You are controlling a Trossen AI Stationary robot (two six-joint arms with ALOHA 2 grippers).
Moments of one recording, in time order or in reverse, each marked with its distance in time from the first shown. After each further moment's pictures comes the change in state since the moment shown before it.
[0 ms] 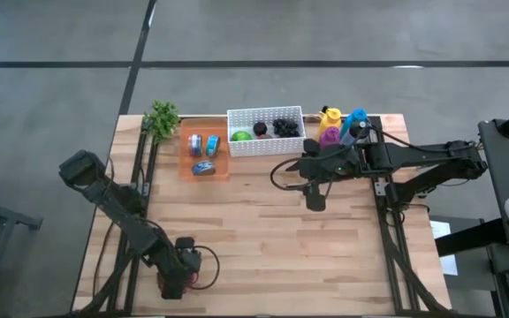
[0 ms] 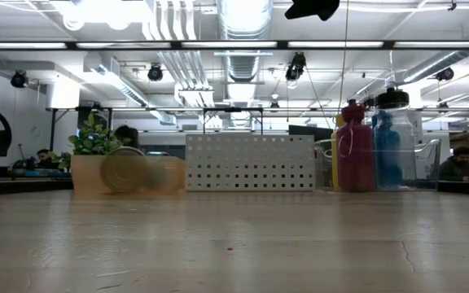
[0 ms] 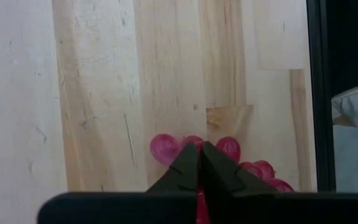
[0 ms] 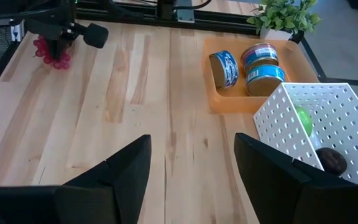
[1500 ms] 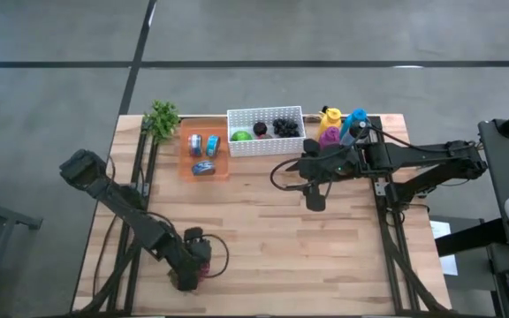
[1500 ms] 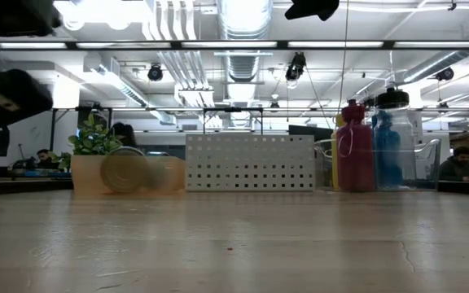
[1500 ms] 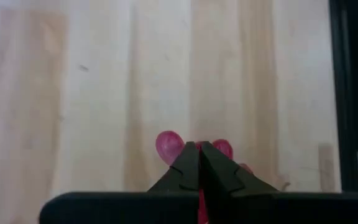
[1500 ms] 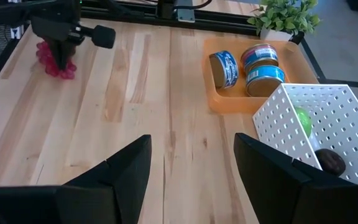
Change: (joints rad) left arm 0.092 -0.001 0.041 -0.008 -0.122 0.030; right arm 0.000 0.001 -0.001 0.001 0.000 -0.012
